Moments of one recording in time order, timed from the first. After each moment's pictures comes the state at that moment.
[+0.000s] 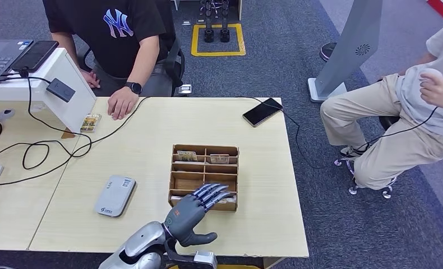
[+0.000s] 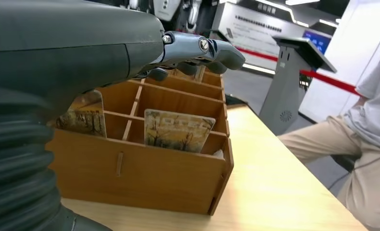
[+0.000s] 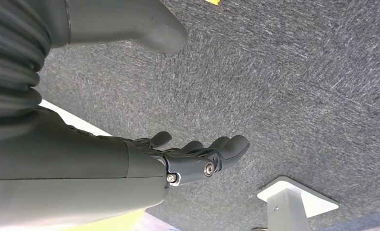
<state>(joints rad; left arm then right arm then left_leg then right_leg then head) -0.26 0.12 -0.89 -1.16 -0.71 0.36 -0.41 -0.09 0.33 -1.54 -0.55 0.79 -0.69 -0.33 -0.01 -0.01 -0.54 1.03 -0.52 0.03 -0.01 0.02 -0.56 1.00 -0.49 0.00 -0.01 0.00</state>
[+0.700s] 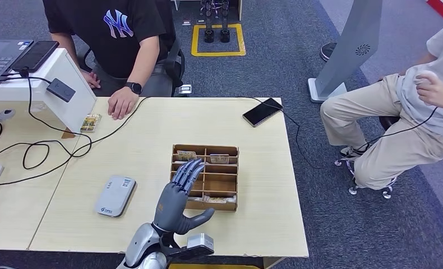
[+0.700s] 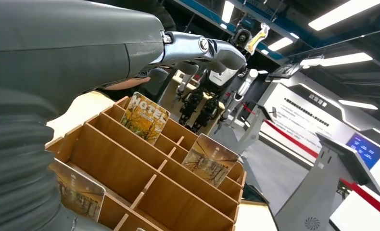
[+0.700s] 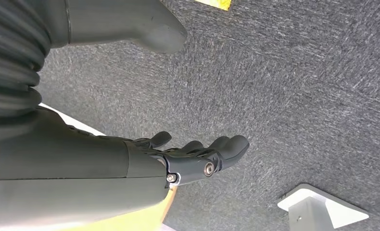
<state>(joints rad) -0.16 0.00 -0.66 -1.19 -0.72 0.61 -0.46 -0.09 0.33 -1.54 -0.55 0.73 -0.69 -0.30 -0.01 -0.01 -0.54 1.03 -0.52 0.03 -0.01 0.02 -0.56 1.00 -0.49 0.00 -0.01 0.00</state>
